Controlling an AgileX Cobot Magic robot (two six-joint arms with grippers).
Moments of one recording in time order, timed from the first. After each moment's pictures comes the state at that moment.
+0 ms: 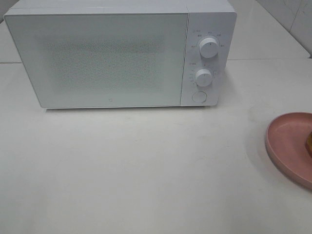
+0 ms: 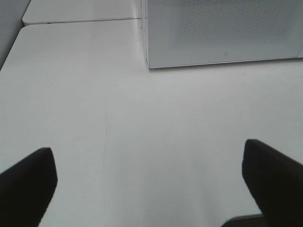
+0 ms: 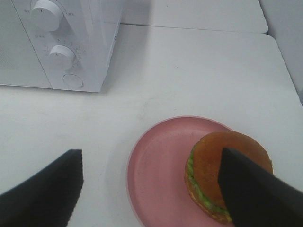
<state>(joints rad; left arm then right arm) 0.04 -0.01 -0.52 -0.14 1.09 0.12 0.07 0.58 -0.54 0.02 0.54 0.00</state>
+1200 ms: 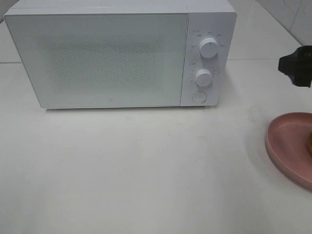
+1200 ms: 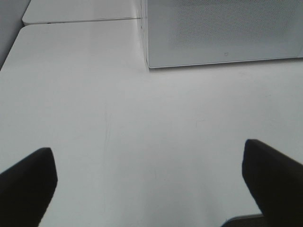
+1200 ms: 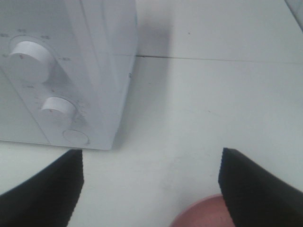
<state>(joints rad) 0.04 -0.01 -0.52 -0.14 1.09 0.12 0.11 1.13 -0.50 0.08 -0.16 0.00</state>
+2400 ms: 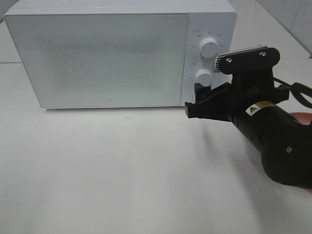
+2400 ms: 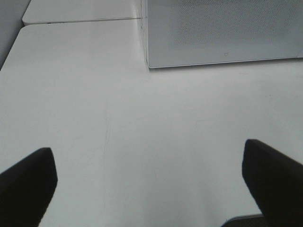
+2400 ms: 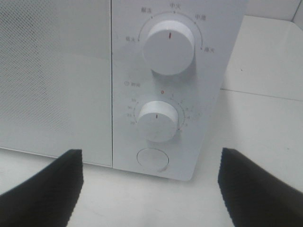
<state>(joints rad) 0.04 -0.01 -0.52 -0.14 1.09 0.12 0.75 1.67 -0.47 0.85 -1.03 -0.46</state>
